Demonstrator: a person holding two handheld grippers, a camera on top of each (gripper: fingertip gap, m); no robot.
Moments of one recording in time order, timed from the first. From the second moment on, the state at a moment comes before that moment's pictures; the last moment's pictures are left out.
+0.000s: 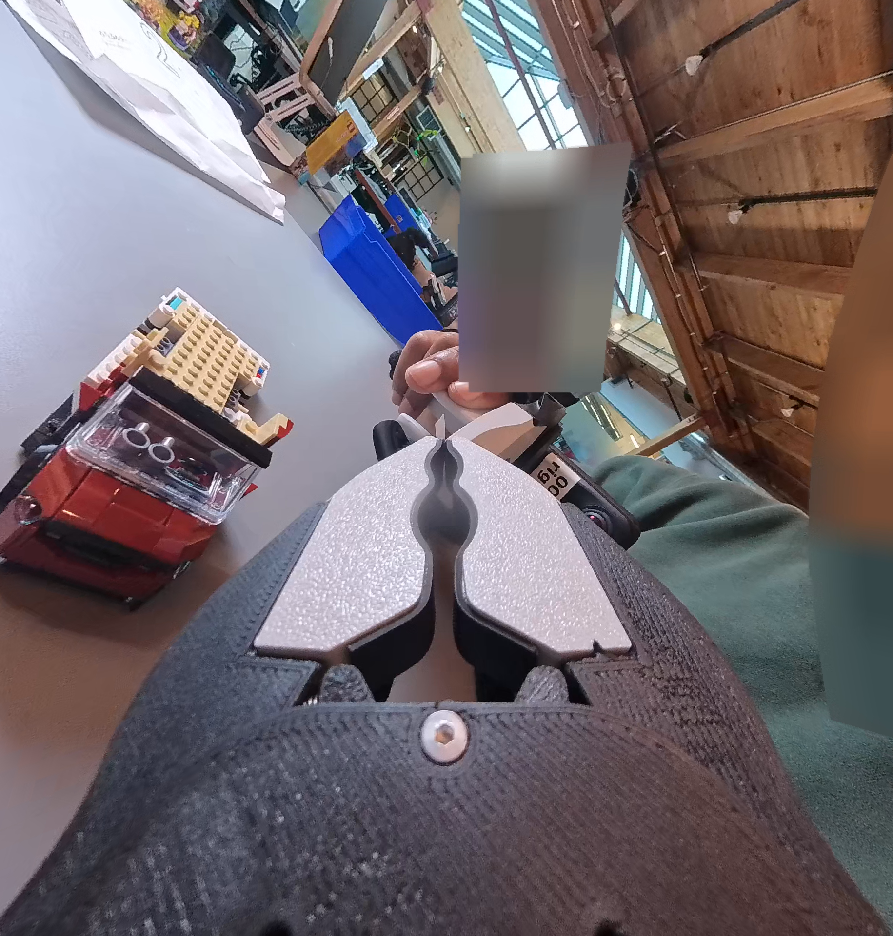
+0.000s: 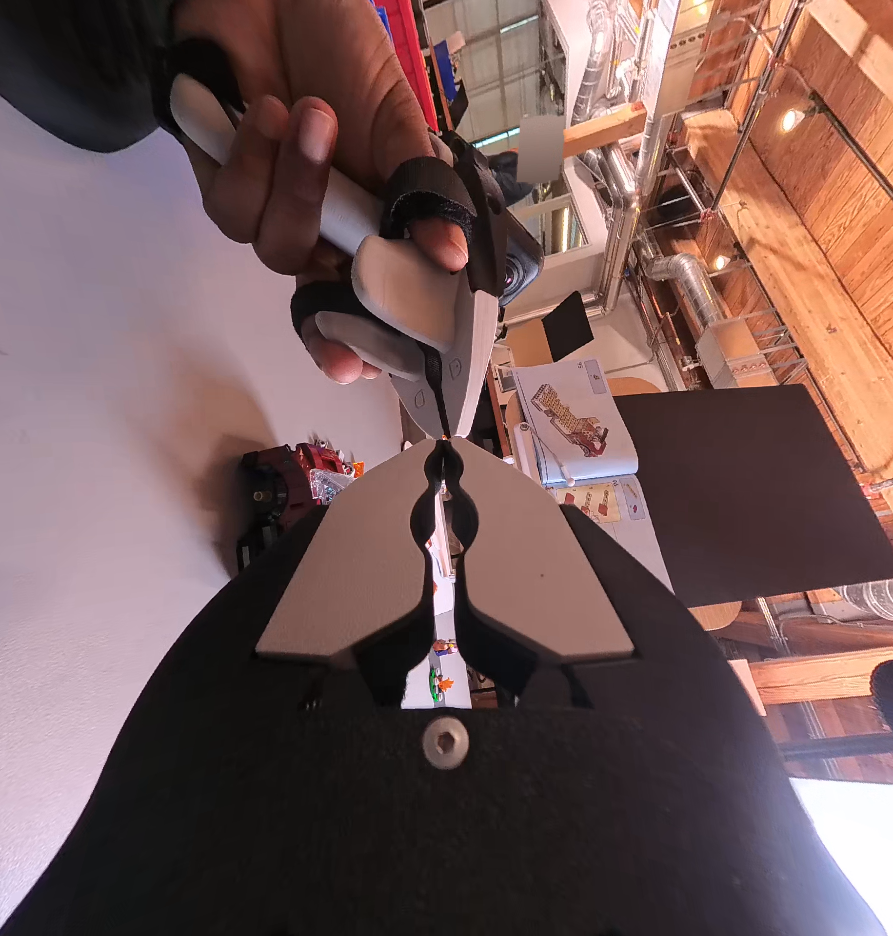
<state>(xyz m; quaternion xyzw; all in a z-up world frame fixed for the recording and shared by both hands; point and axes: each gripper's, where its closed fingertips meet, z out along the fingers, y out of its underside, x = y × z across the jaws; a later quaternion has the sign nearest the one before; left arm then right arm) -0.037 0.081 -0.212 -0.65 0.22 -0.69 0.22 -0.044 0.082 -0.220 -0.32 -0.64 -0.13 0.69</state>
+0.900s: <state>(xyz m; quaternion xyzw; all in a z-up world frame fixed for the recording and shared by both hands) -0.036 0.078 -0.210 -0.65 0.23 -0.69 0.23 -0.041 0.081 -0.214 -0.34 -0.63 -0.10 0.69</state>
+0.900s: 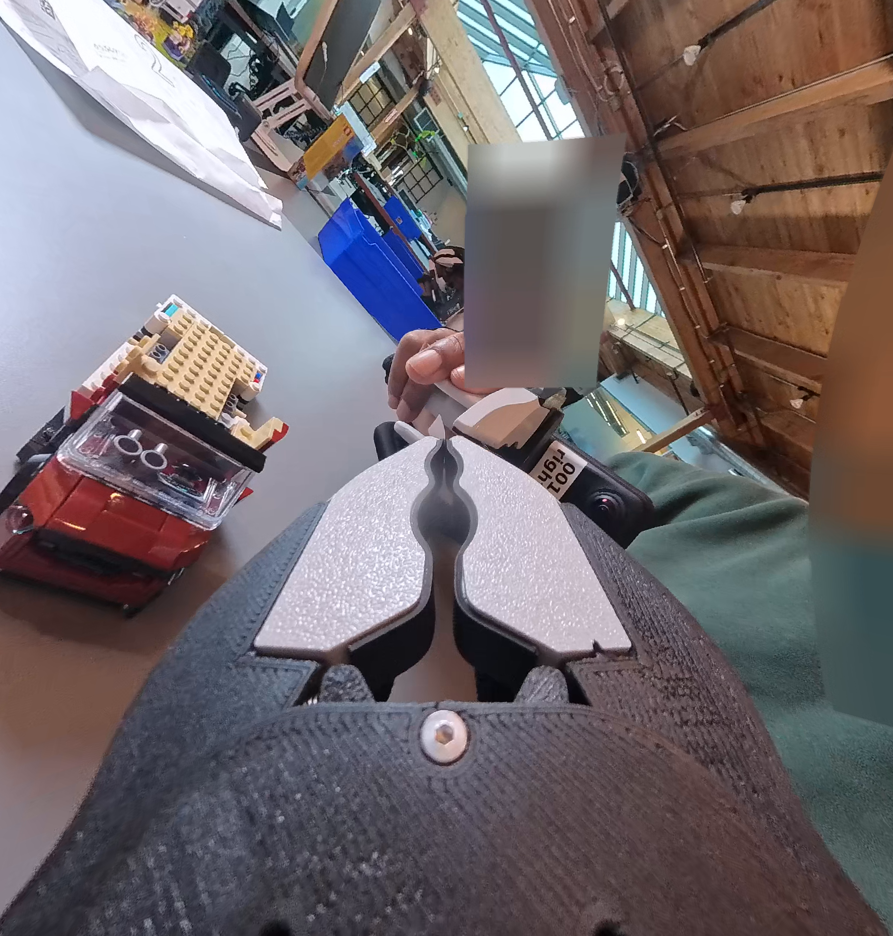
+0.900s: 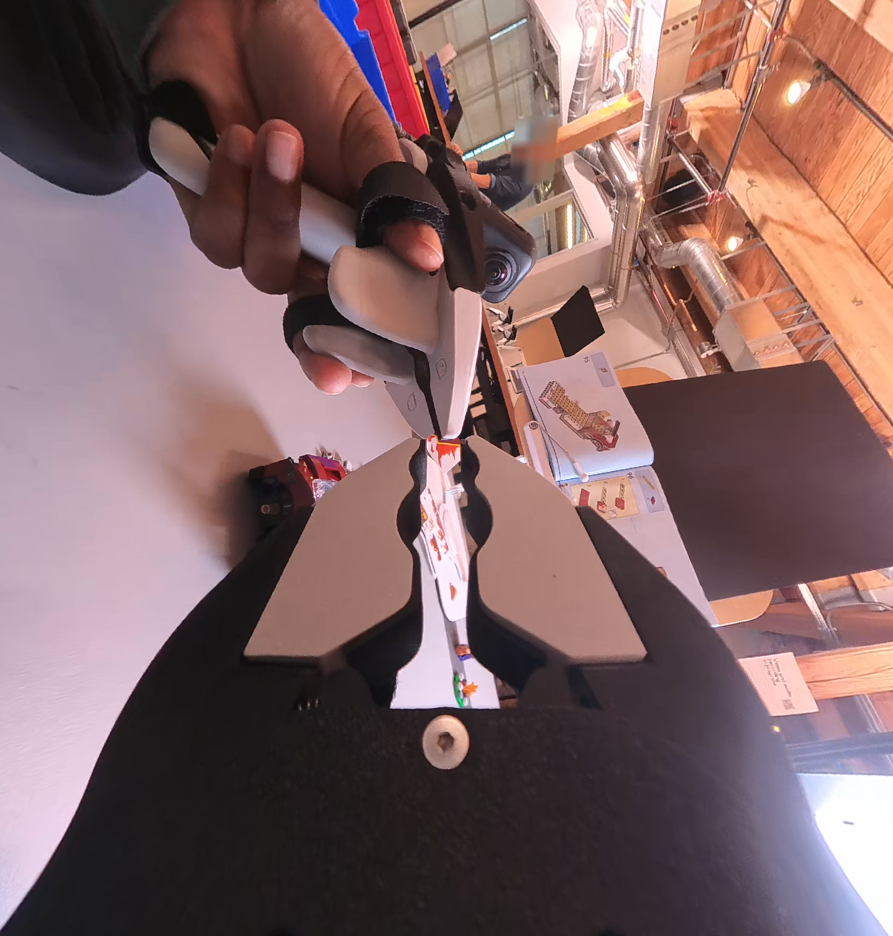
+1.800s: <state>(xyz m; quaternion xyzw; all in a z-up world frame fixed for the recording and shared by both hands) -0.036 0.074 -0.244 -0.66 0.45 -0.50 0.35 -0.028 0.077 -0.222 -0.63 -0.48 0.46 0.40</state>
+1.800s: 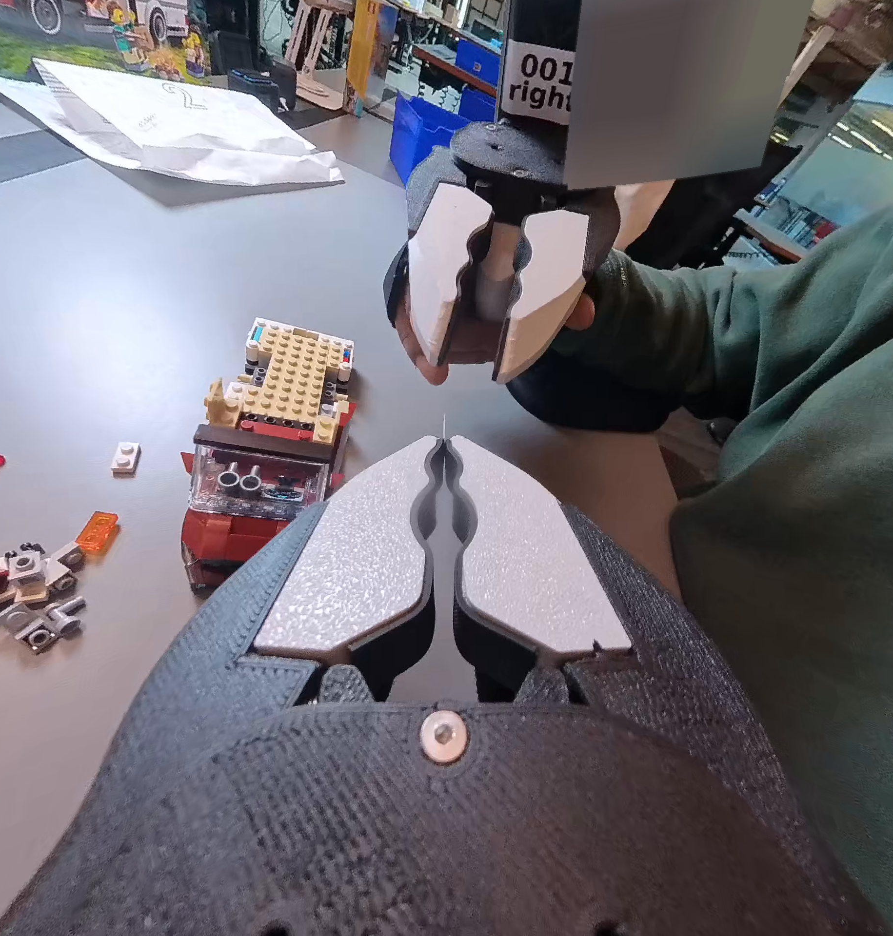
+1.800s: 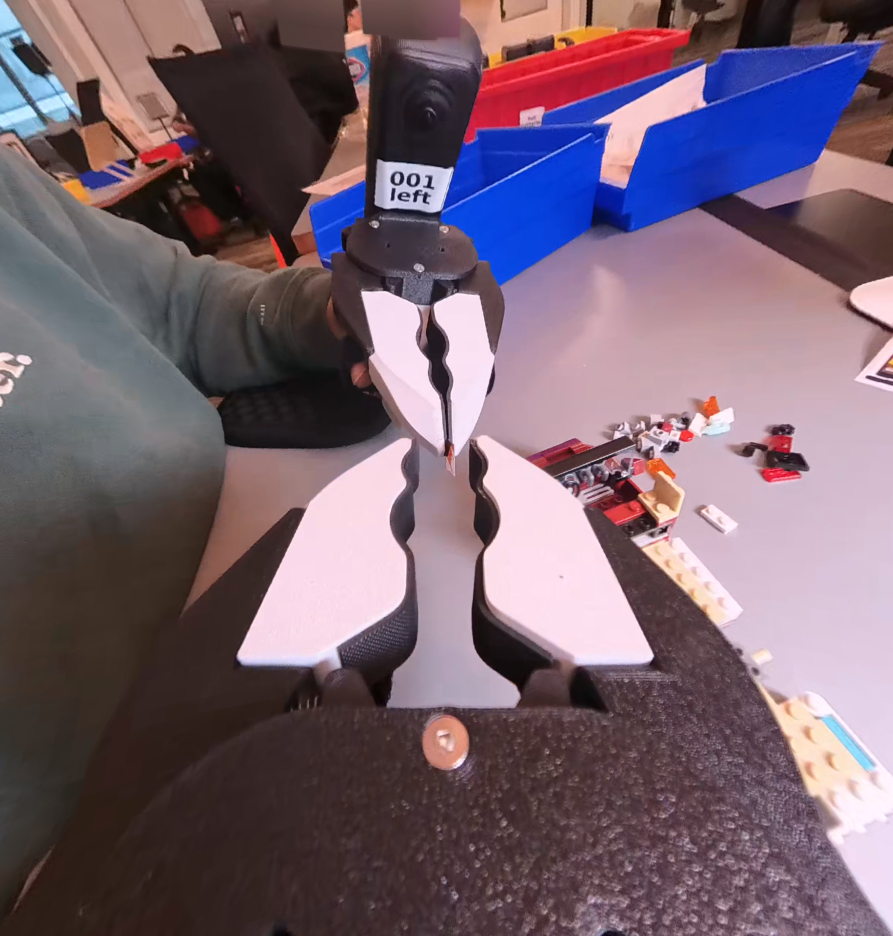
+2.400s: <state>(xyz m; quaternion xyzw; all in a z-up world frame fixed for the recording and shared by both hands) -0.037 0.072 -0.228 -0.63 0.41 -0.56 0.35 -0.032 0.075 -0.227 -0.64 -0.46 0.49 0.37</state>
